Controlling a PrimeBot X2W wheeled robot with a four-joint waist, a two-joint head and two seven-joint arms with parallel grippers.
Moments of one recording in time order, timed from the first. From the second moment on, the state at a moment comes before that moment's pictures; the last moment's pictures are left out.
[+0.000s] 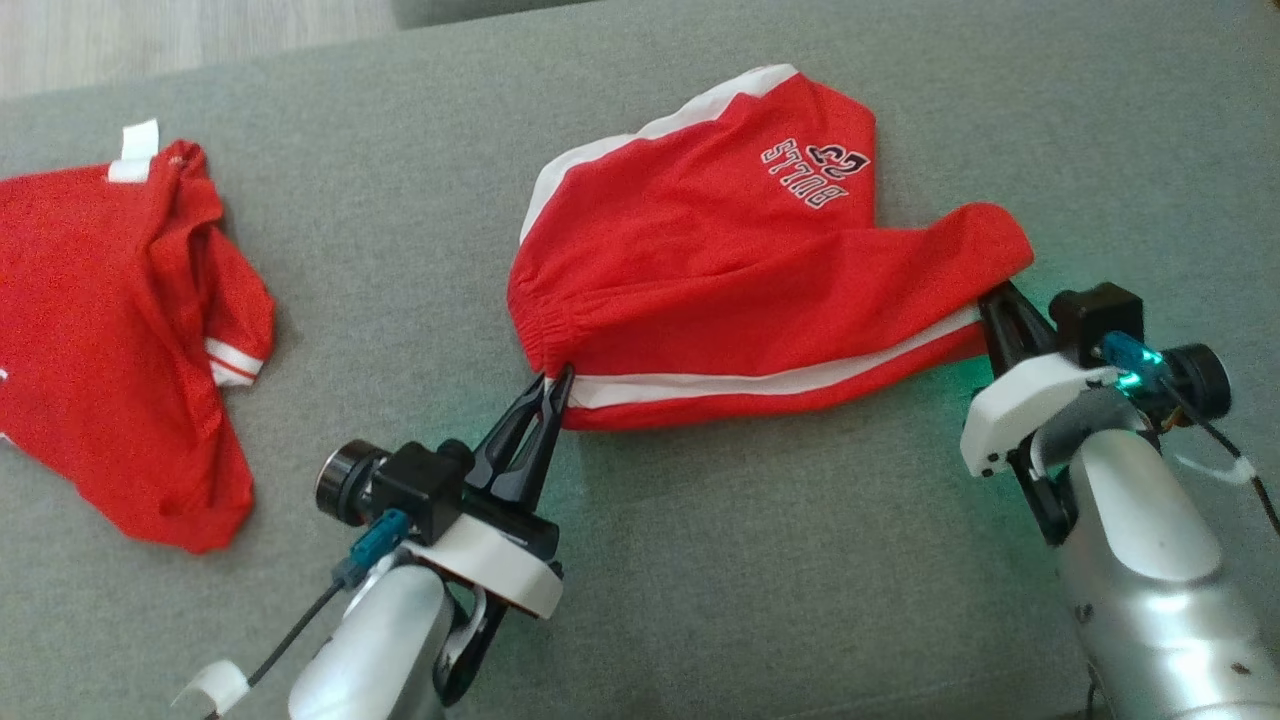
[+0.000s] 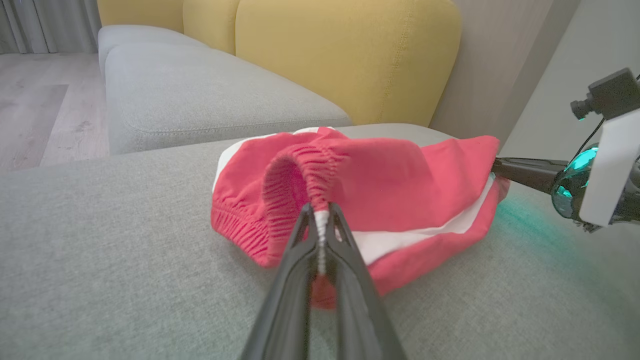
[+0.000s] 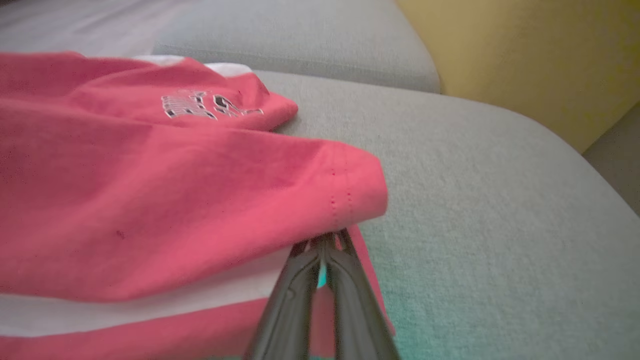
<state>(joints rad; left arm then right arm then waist) -0.35 0.14 -0.56 0.42 -0.32 -0.12 -0.25 -0.53 -0.11 0.06 0.80 -0.07 0.13 -0.13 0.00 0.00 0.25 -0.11</state>
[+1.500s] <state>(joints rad) -0.21 0.25 -0.39 -0.04 -0.26 -0.10 -0.19 -0.11 -0.21 0.08 -0.17 0.21 0.13 -0.26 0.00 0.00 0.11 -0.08</state>
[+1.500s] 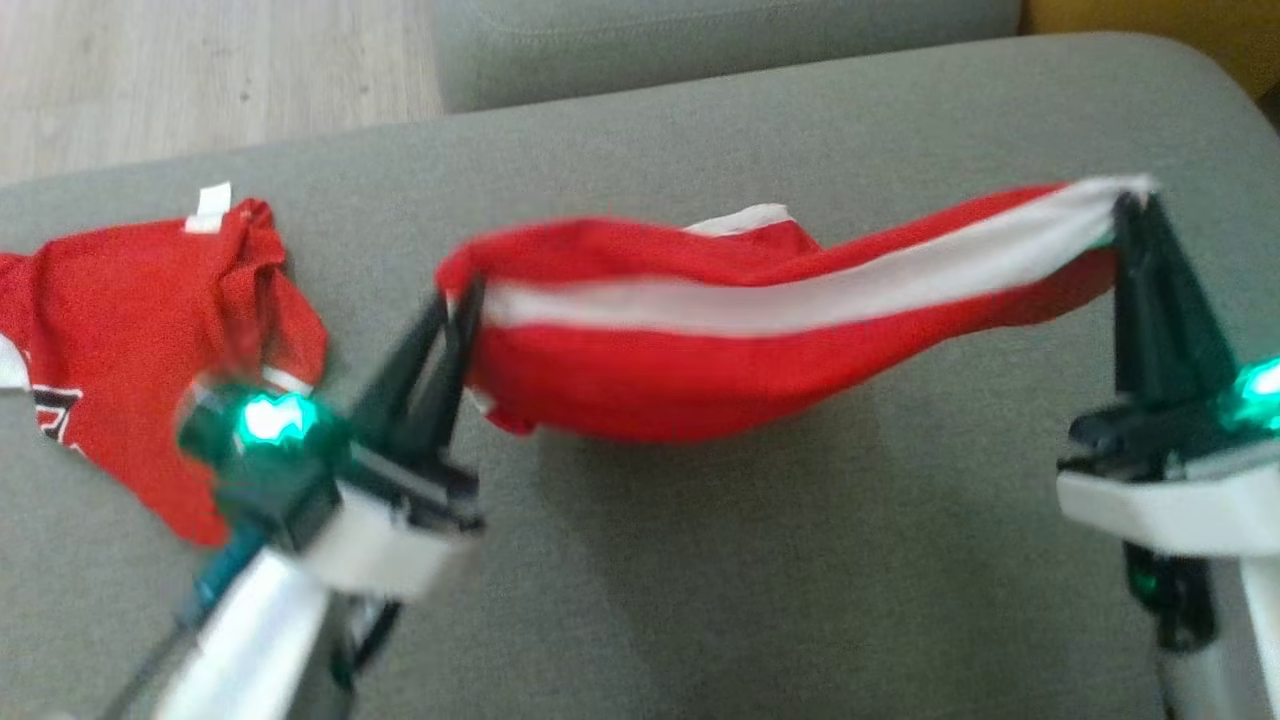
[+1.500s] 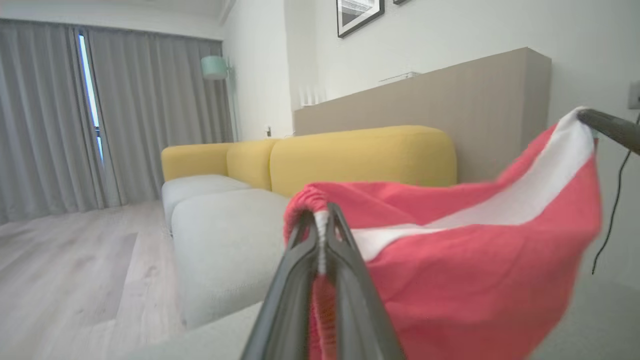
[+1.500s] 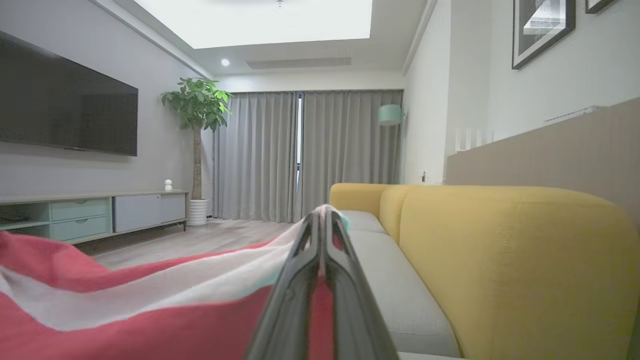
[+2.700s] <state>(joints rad) -1.52 0.39 -0.76 0.66 -0.56 -0.13 -0.26 -1.33 -0.20 0.24 0.88 0.08 0.13 -0.26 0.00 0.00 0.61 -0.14</state>
